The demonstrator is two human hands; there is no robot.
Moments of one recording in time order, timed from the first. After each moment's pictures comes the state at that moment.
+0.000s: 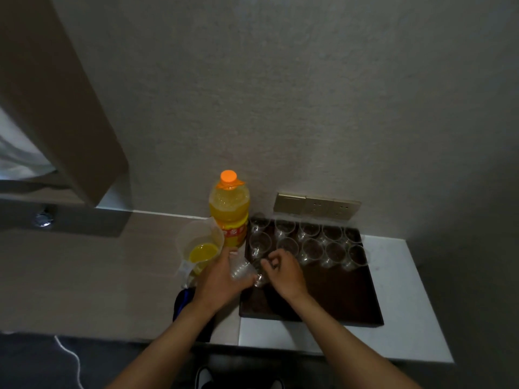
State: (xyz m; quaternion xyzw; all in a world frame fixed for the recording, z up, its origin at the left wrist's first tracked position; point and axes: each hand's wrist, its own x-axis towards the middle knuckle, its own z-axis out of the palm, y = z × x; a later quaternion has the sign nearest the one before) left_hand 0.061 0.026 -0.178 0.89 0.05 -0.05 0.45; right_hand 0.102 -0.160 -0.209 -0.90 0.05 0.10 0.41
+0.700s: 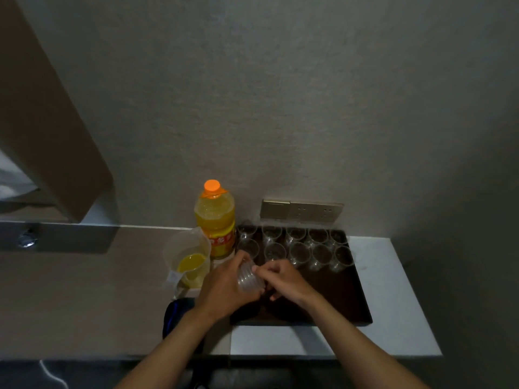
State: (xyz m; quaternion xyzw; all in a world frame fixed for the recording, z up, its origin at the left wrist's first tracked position) left_hand 0.058 -0.002 -0.147 0.92 -0.11 -0.03 0.38; right_hand 0.083 -0.192 -0.141 -0.78 -0.01 0.27 0.56
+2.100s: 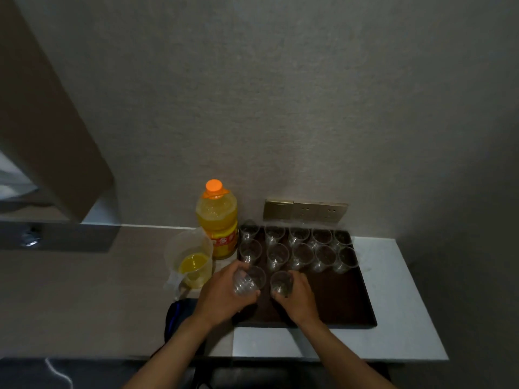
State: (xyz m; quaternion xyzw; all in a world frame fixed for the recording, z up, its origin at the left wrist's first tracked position) left_hand 0.058 0.007 -0.177 0.89 -0.03 -0.08 0.44; right_hand 0.074 -0.217 -0.250 -0.91 0.09 0.09 0.39
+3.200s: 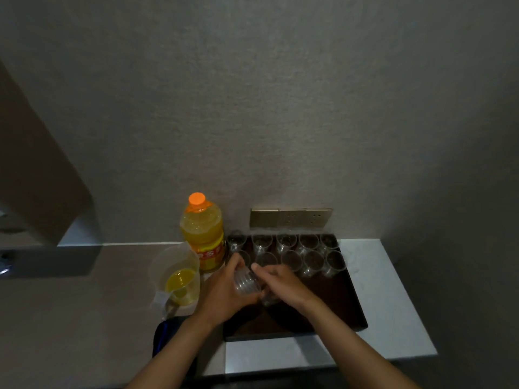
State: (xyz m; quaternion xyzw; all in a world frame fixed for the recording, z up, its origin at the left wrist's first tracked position) left_hand 0.081 -0.016 -0.145 0.91 -0.10 -0.04 0.41; right_hand 0.098 -0.201 -0.138 -0.80 0.04 0.24 0.55
